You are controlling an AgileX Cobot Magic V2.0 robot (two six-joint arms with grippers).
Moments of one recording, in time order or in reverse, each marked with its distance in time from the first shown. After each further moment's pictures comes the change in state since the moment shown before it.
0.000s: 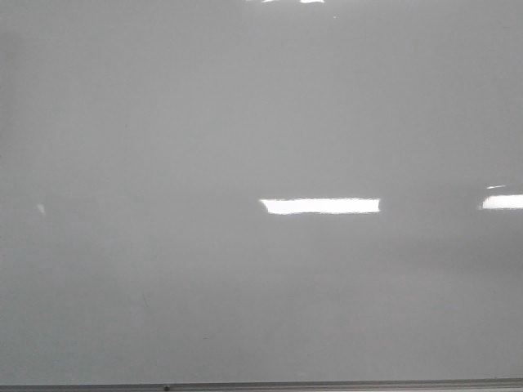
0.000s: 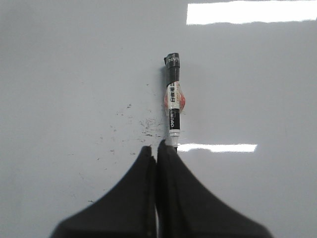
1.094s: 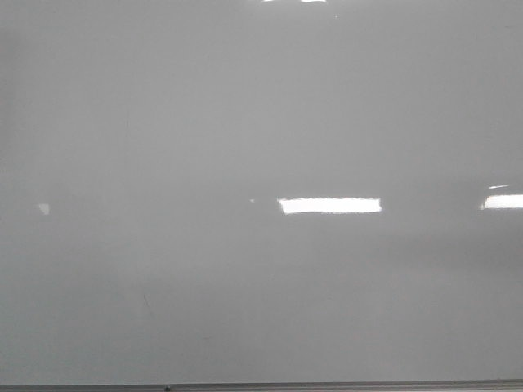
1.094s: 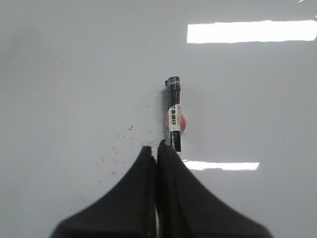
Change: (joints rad) left arm 0.000 0.000 -0.028 0.000 -0.036 0.000; right arm 0.000 0.000 -0.039 0.000 0.065 0.000
